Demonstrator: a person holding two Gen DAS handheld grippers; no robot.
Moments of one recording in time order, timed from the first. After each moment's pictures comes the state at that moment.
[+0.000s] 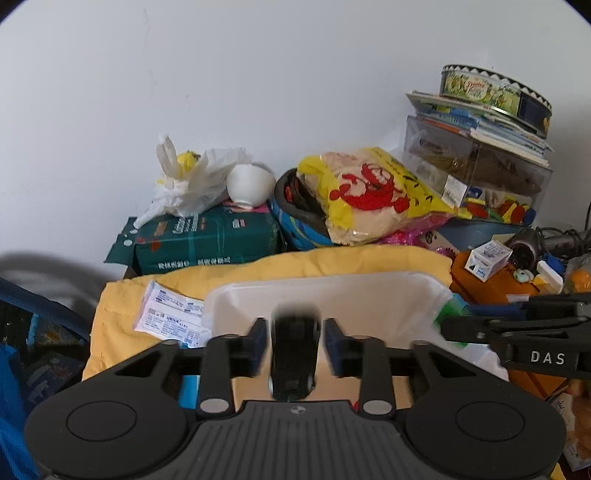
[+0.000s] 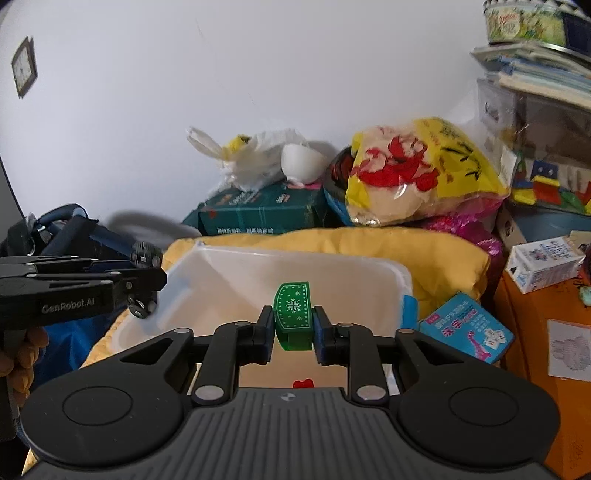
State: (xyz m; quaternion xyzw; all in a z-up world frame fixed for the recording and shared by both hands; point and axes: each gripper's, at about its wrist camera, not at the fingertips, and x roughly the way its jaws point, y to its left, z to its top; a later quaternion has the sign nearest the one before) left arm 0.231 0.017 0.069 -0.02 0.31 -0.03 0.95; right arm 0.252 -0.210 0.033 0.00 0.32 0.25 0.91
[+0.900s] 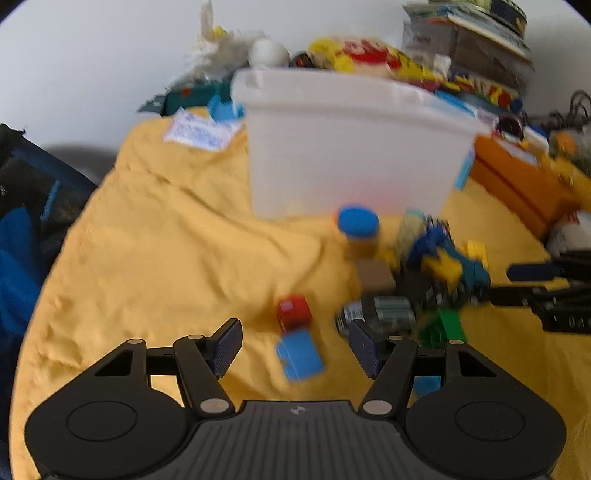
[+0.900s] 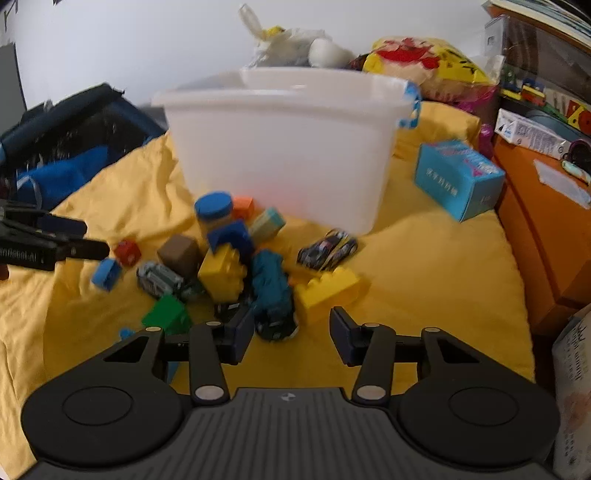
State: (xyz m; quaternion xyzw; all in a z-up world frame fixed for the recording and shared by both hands) left arm 0.059 0.025 -0.067 -0.02 0.40 -0.02 0.92; right arm 0.105 -0.240 -0.088 -0.10 0.37 0.26 0.89
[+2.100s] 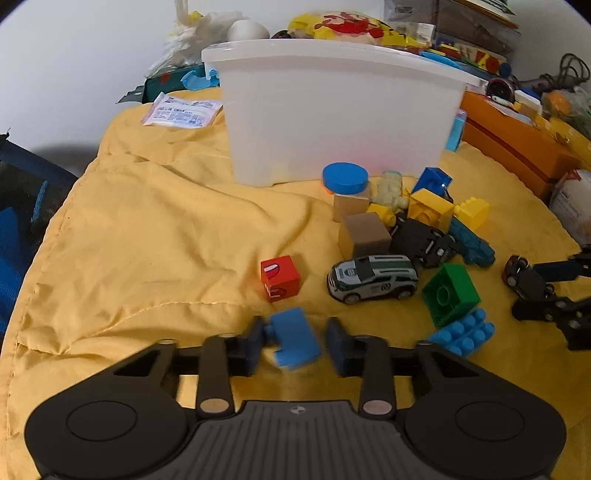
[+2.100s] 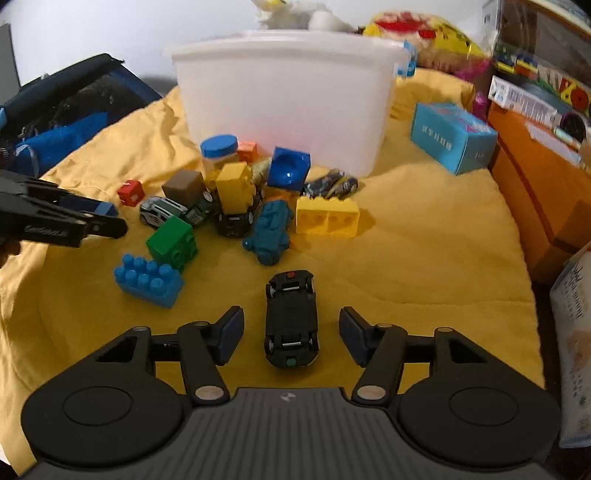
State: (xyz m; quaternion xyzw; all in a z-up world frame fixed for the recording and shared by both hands) left arm 0.055 0.014 -0.093 0.01 0.41 -0.04 0.91; right arm 0.075 -0.249 -0.113 -0.11 0.40 0.24 0.88
